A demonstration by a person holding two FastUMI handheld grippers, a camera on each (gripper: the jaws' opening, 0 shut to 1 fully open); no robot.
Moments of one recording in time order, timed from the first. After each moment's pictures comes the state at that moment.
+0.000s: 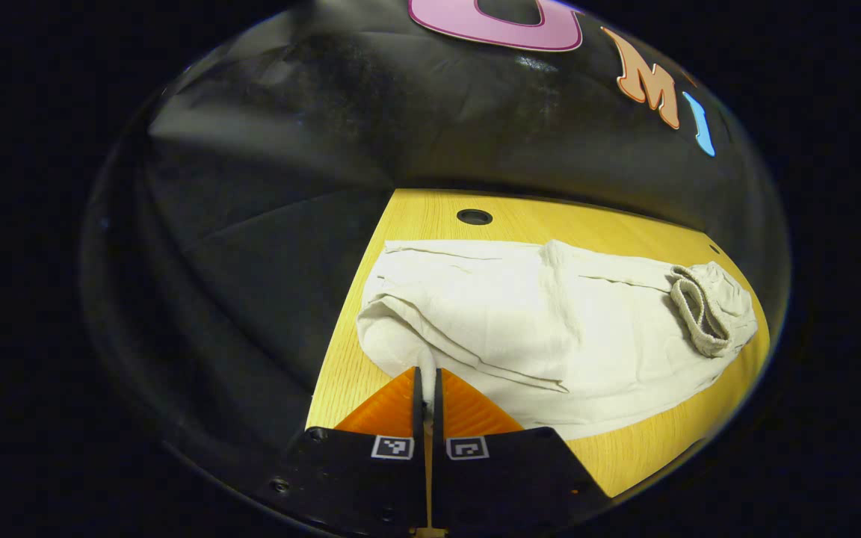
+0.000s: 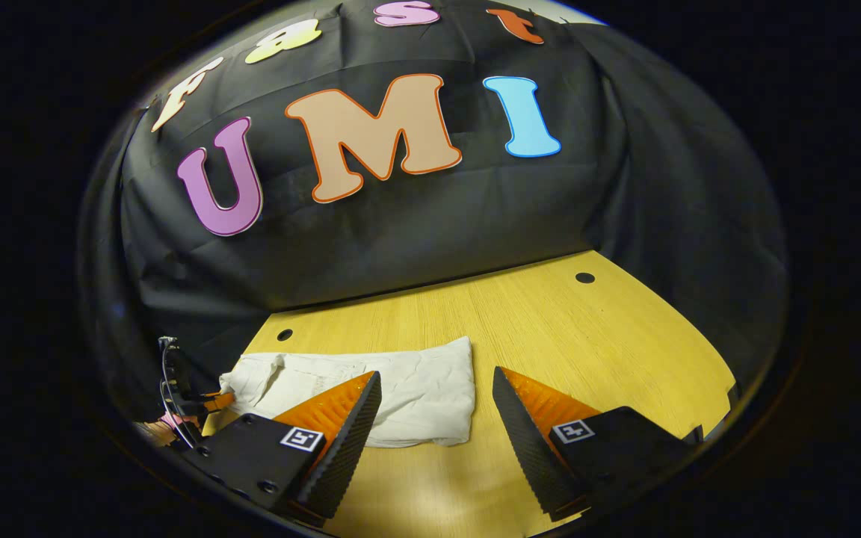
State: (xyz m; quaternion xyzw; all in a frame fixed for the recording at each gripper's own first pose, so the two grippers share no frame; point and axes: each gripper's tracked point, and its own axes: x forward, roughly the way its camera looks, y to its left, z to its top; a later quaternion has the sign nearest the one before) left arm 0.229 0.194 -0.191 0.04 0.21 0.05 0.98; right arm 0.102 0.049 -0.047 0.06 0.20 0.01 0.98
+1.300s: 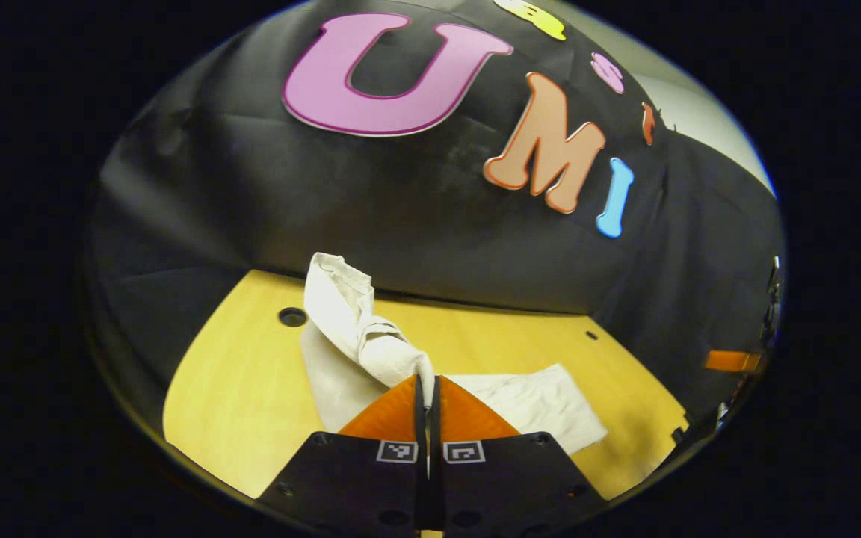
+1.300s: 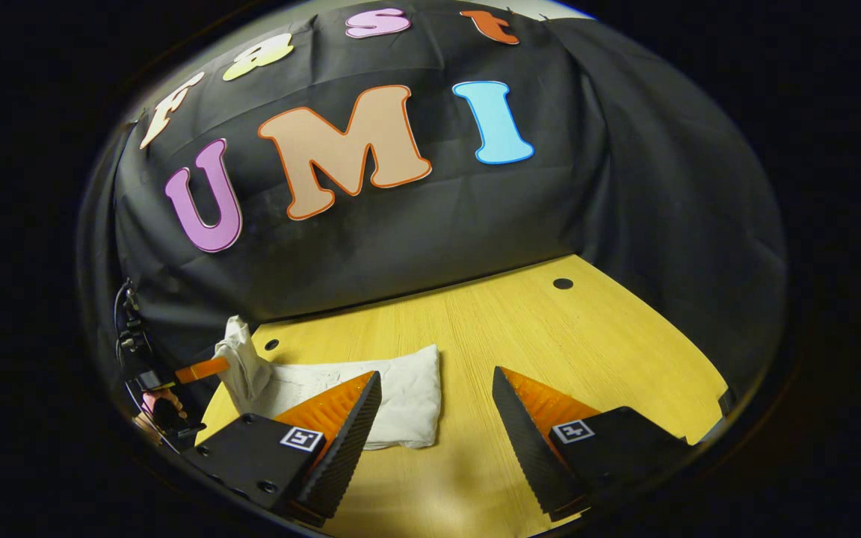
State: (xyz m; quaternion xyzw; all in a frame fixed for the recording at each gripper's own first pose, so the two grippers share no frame) left arm 0.239 -0.076 -0.035 -0.06 0.09 -0.15 0.98; right arm 0.102 -0.017 -0.035 0.09 0.19 0.00 0.98
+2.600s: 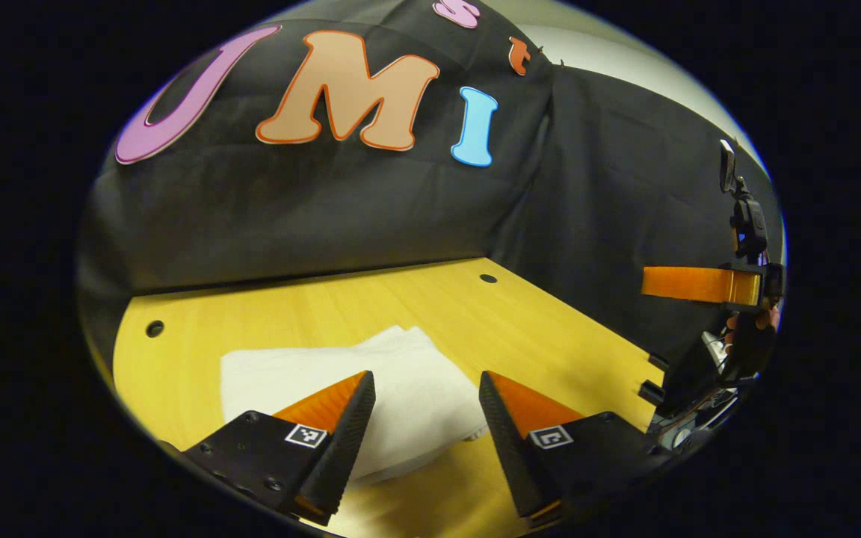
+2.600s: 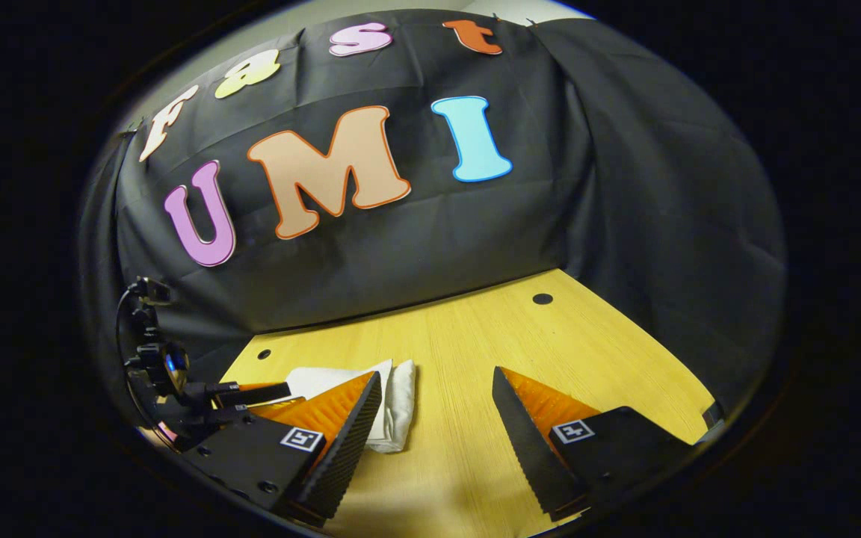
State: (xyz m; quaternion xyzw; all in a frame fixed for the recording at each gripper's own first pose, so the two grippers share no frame) left arm 0.187 -0.266 -0.084 0.07 0.13 -0.26 0.95; right arm 0.094 -0.057 -0.019 0.09 0.15 0.01 0.98
